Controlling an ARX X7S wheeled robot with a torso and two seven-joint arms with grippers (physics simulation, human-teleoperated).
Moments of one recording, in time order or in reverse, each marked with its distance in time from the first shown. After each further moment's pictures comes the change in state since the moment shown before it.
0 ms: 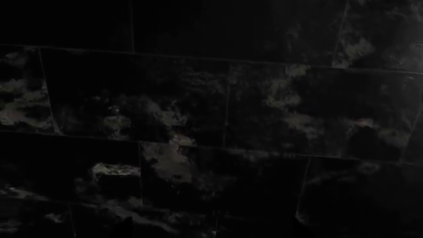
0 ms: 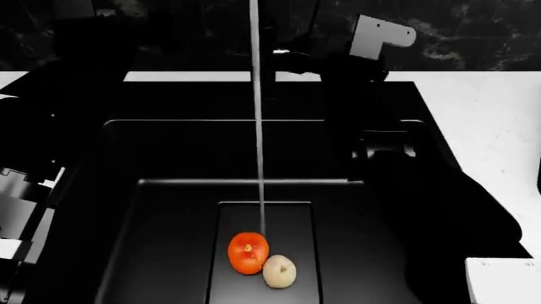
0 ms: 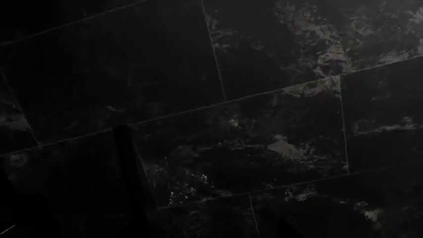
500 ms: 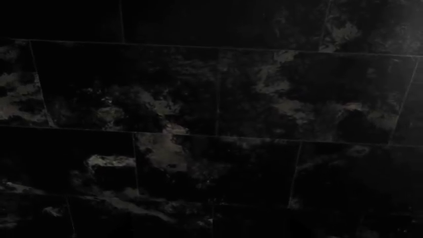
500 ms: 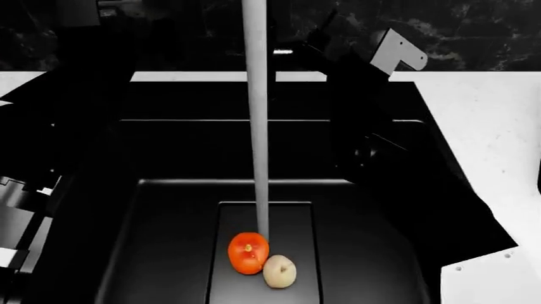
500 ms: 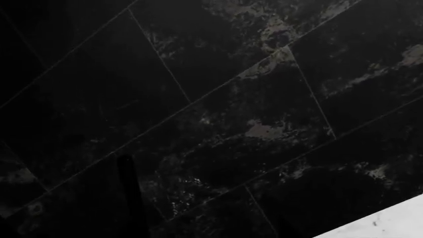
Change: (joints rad) left arm 0.033 -0.023 0.009 0.071 -0.007 -0.025 -0.018; right arm 0.016 0.000 -0.512 -0.046 0.855 -0.192 -0.198
